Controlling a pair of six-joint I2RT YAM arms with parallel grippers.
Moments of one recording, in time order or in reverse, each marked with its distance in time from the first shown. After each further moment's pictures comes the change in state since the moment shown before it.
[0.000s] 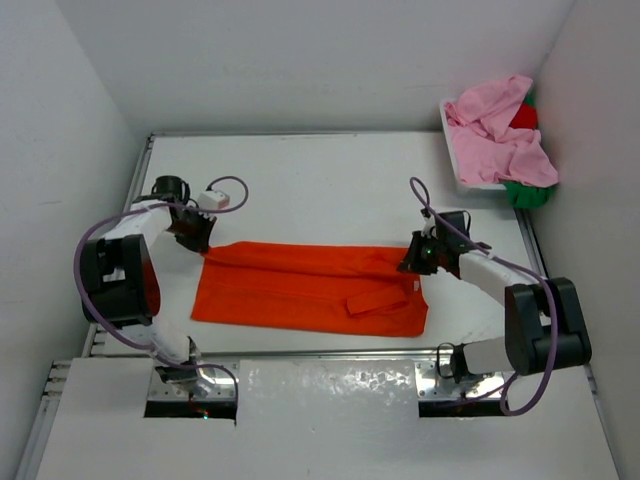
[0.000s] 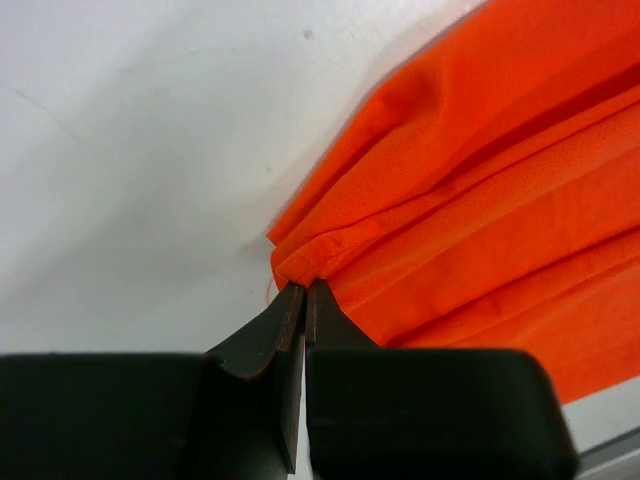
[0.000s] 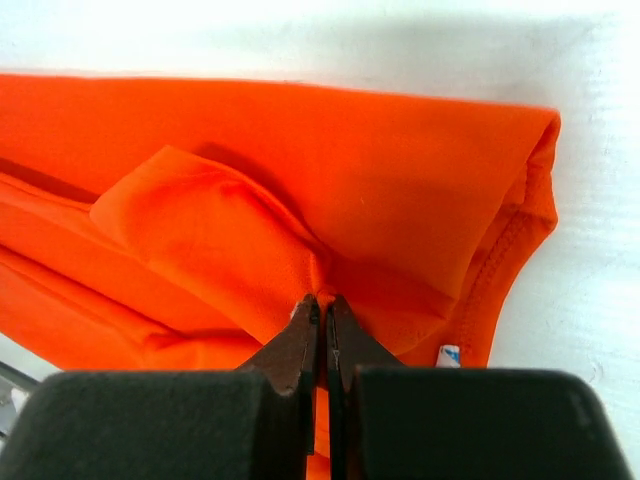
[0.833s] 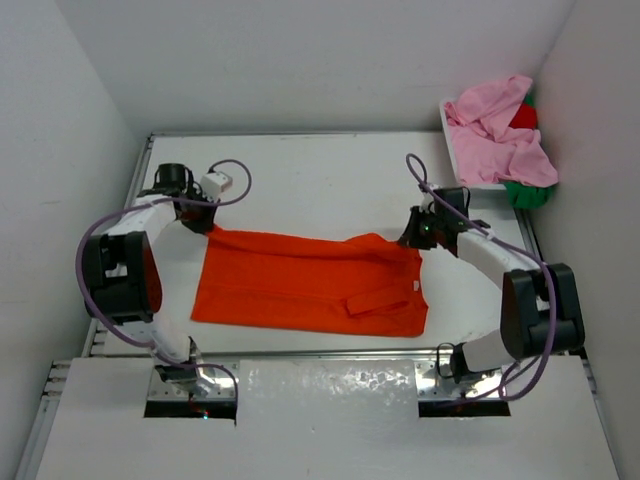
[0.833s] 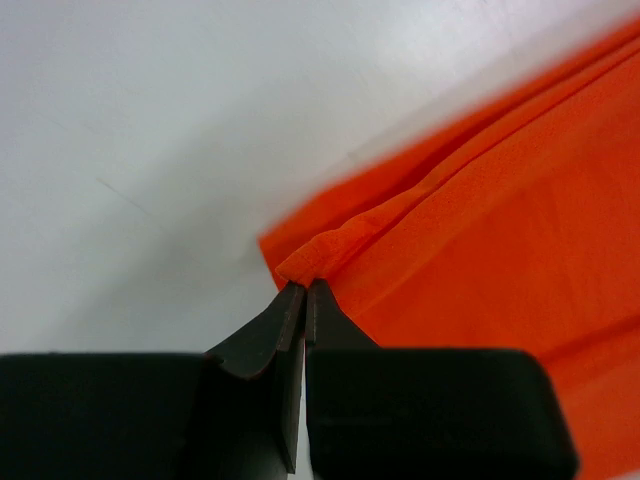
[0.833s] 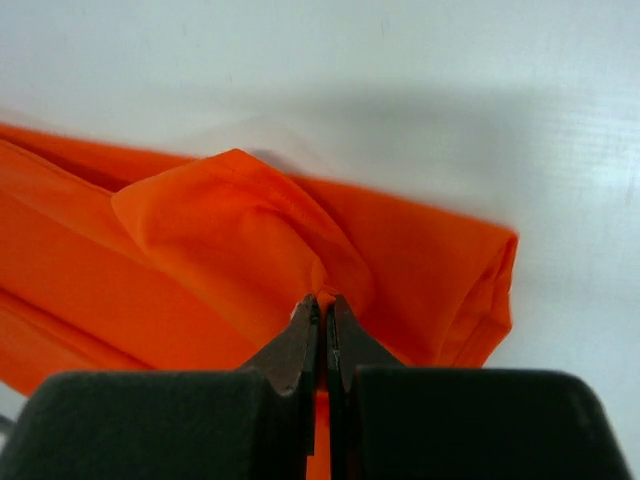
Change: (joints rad) left arm -0.039 0.036 0.077 0.191 0.014 -0.061; right arm 0.000 0.105 0.221 -0.021 0.056 -0.072
